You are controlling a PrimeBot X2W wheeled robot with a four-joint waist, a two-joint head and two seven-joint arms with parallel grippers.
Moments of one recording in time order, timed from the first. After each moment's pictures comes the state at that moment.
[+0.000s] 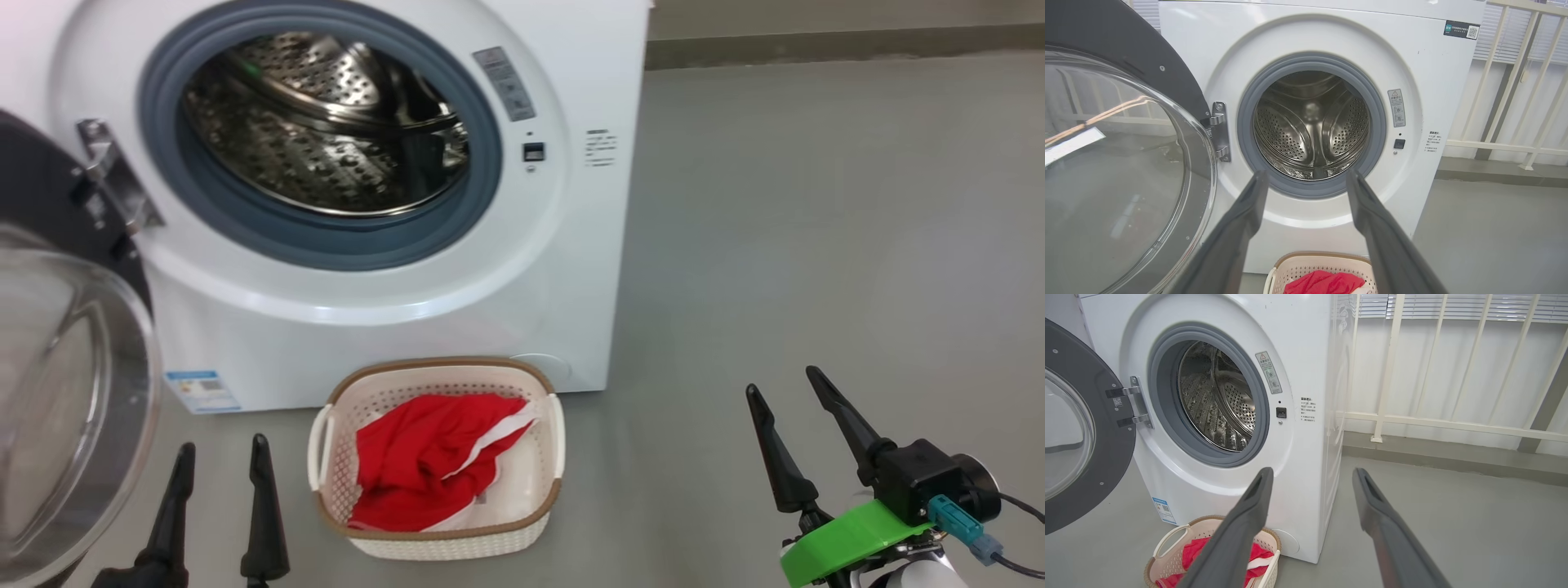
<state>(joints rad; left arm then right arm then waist) 0.07 0.06 0.01 -0.01 -0.21 0.08 -0.24 -0.06 -0.08 0.07 0.23 0.19 0.12 -0.26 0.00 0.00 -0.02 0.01</state>
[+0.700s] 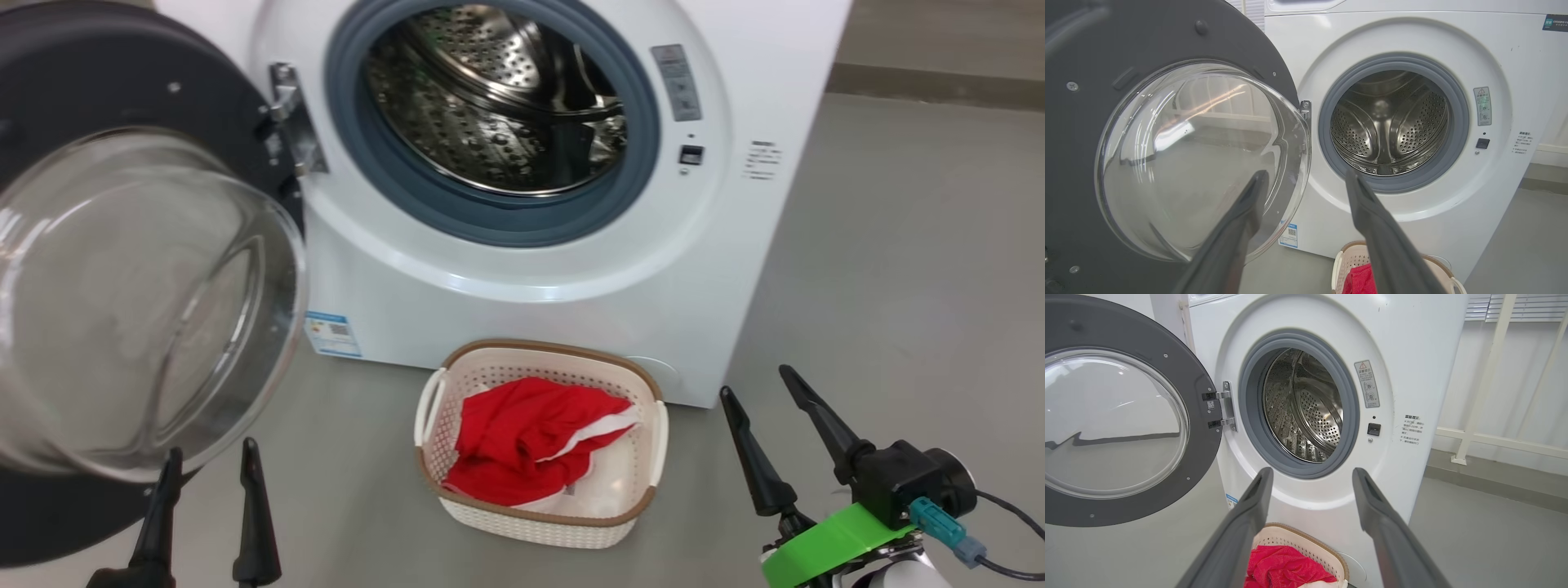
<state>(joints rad) 0.09 0.08 0.01 -0.08 -0.18 0.14 -0.17 -0.06 -0.09 0.13 0.20 0.22 0.12 -0.26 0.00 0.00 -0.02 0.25</state>
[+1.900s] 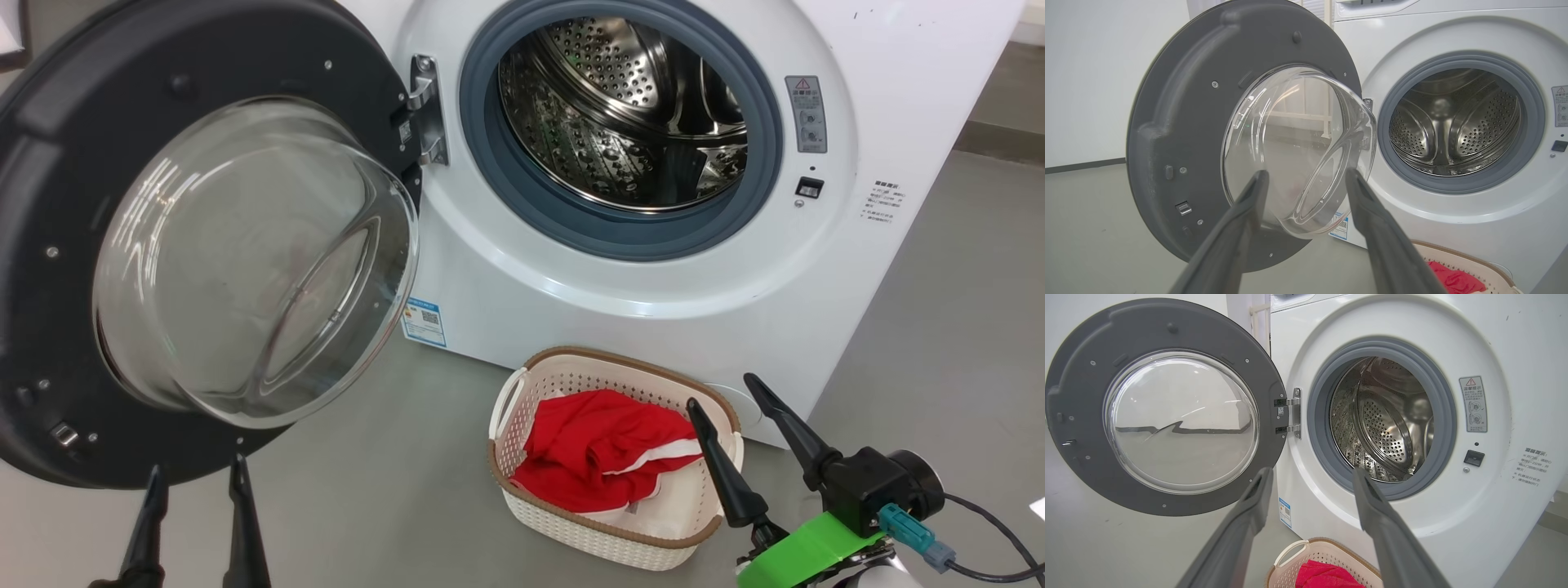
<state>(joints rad) 0.13 0.10 0.00 -0.12 -0.15 0.19 -0.13 -0.07 -0.08 0.20 0.20 0.22 0.12 -0.26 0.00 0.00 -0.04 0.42</state>
